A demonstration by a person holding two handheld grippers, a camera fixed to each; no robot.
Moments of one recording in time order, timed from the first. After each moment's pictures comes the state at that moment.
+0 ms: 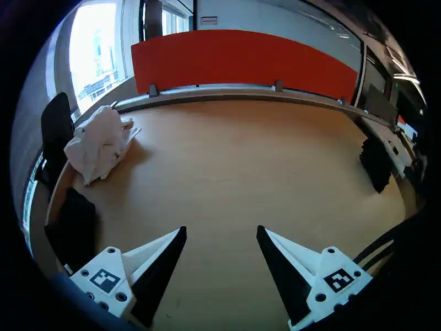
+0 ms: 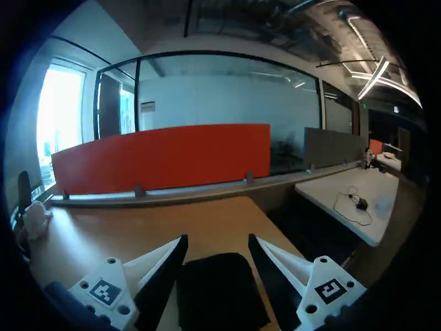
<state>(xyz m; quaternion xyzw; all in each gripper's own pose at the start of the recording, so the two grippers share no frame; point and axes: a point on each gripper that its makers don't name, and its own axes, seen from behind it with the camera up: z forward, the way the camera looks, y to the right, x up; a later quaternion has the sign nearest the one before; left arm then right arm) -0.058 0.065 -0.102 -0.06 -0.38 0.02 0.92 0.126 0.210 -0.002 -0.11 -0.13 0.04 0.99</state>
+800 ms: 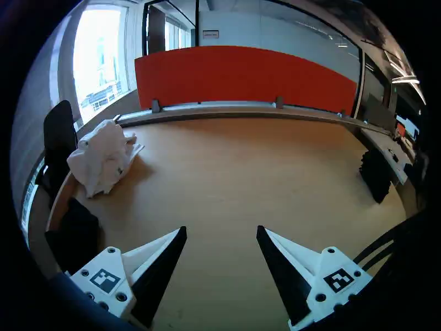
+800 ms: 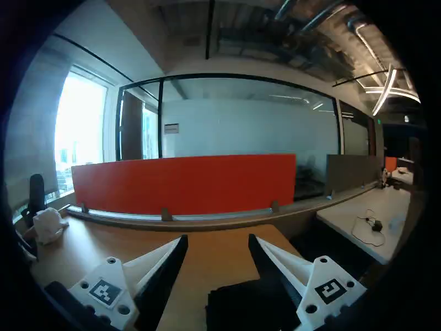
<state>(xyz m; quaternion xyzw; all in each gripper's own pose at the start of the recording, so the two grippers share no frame) -0.035 0.064 -0.082 -0.06 -0.33 0.01 0.94 0.181 0.149 0.012 -0.05 -0.06 0.02 1.00</state>
